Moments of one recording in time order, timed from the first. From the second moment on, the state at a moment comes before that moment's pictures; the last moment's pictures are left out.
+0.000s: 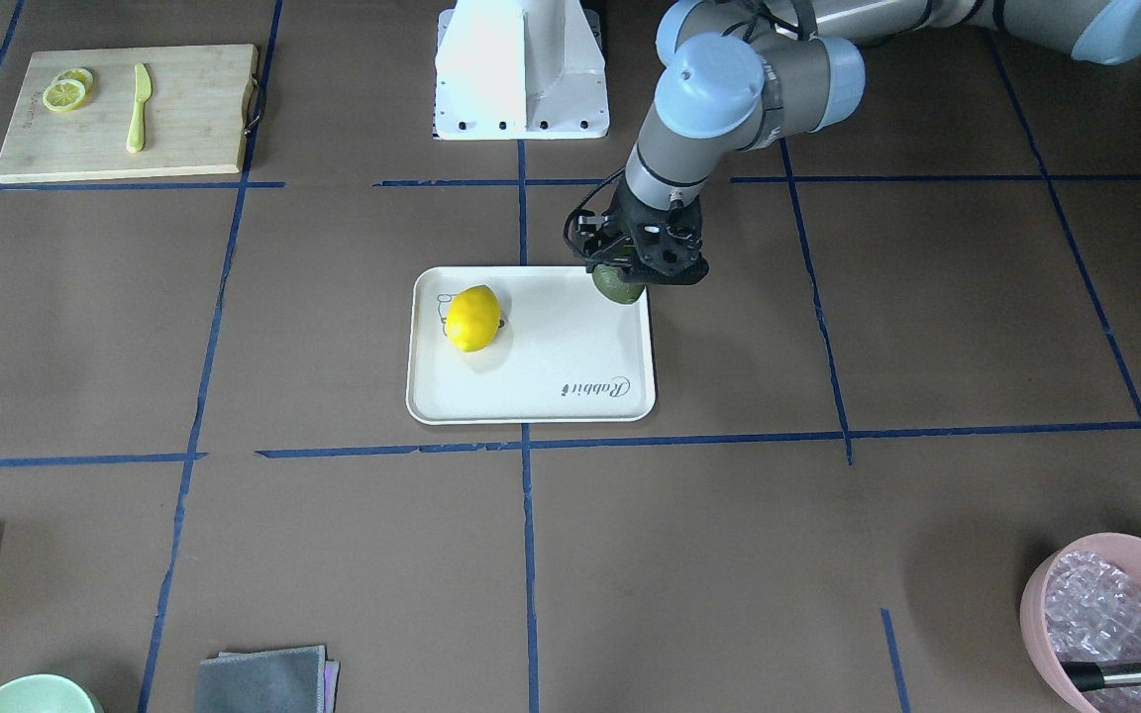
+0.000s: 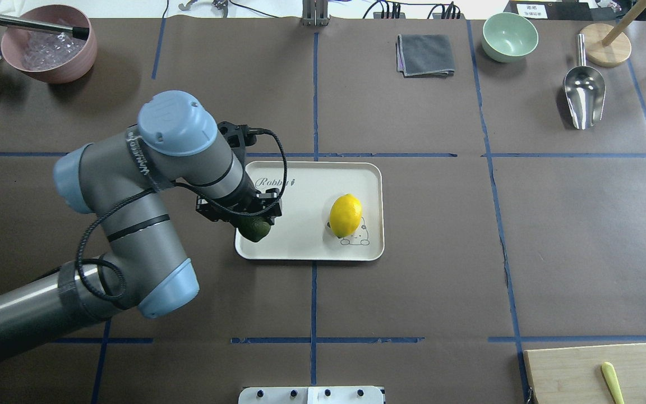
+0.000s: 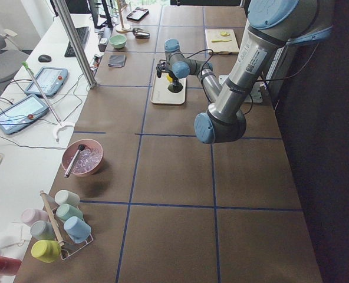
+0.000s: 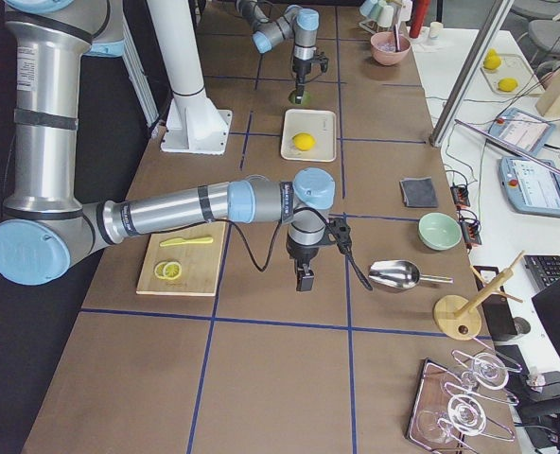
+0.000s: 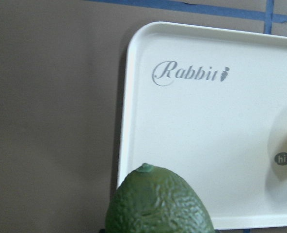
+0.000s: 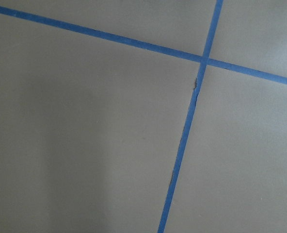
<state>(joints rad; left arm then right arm) -0.58 -2.24 -1.66 -1.63 -2.07 -1.23 1.45 -1.68 1.89 -1.76 2.27 -0.11</state>
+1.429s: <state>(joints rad) -0.55 -2.37 -1.43 -1.71 -2.04 -1.23 1.45 -1.68 1.85 -1.75 2.27 -0.14</state>
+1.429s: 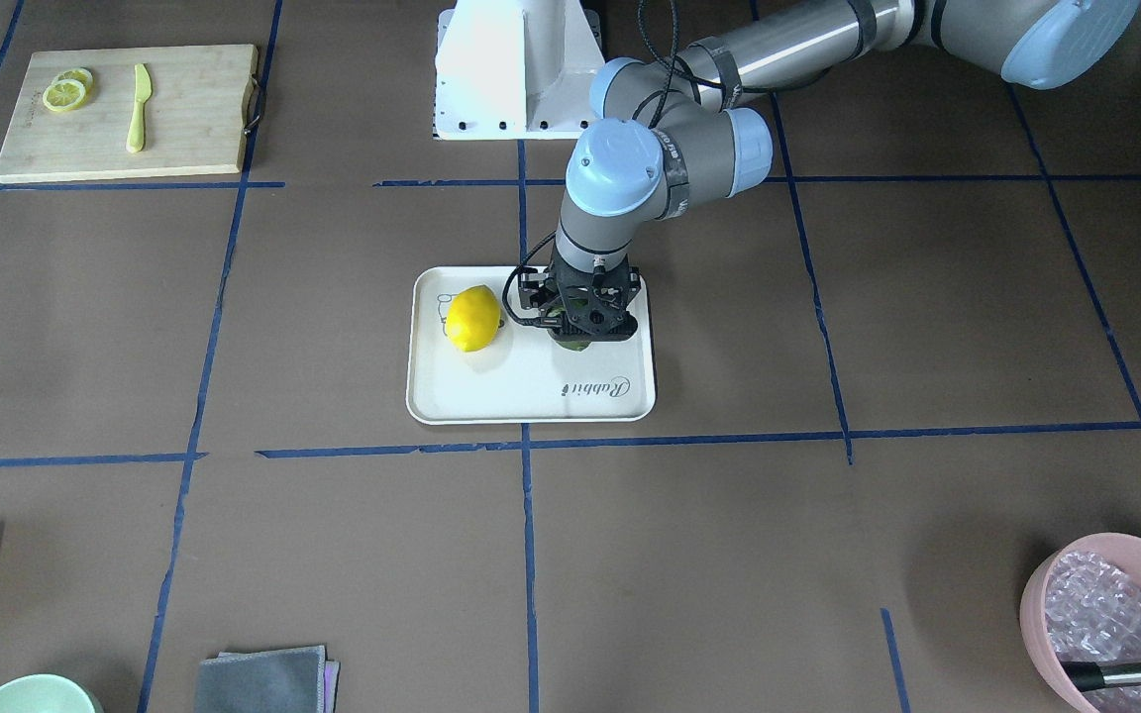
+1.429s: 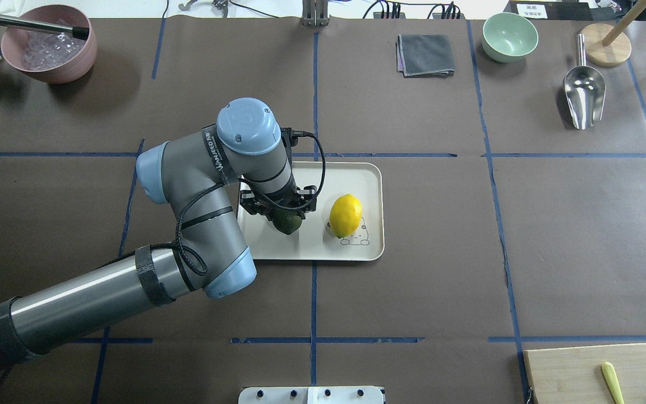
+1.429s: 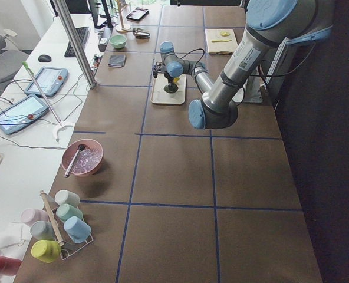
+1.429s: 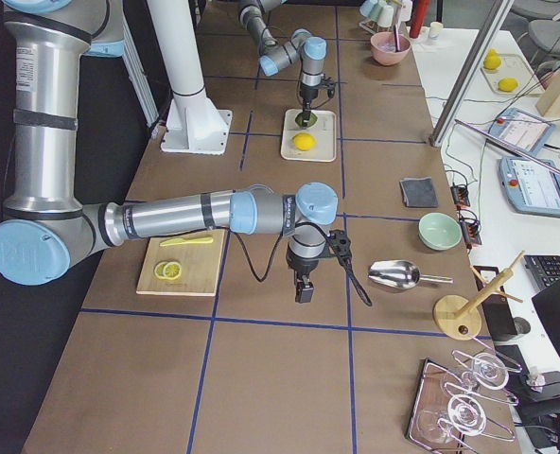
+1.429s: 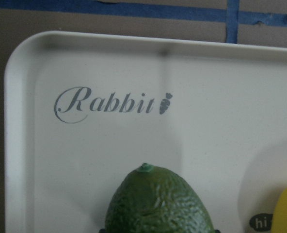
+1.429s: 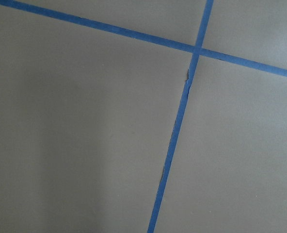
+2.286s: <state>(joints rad) -0.61 -2.26 -1.63 -1.69 -2.05 -1.22 1.45 -1.67 1.85 -1.75 2.27 -0.14</state>
